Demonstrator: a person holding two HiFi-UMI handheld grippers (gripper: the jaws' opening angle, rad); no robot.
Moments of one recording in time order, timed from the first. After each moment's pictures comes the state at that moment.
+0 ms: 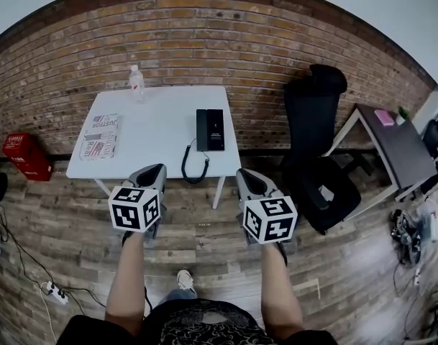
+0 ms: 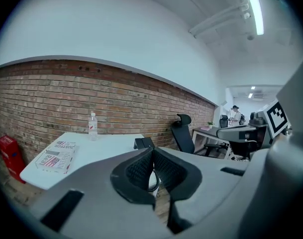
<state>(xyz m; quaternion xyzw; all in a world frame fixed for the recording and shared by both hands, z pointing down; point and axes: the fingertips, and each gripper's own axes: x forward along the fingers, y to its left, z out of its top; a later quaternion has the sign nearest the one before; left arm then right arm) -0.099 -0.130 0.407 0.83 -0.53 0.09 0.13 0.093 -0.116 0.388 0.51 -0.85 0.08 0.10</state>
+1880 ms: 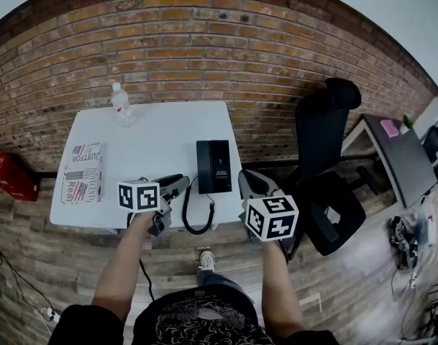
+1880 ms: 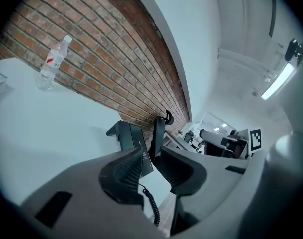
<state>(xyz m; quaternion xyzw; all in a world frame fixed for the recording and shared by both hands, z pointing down) -0.065 -0.359 0.509 0.88 -0.30 0.01 0.36 0.077 -0.335 0.425 0.54 -0.83 0.11 0.12</state>
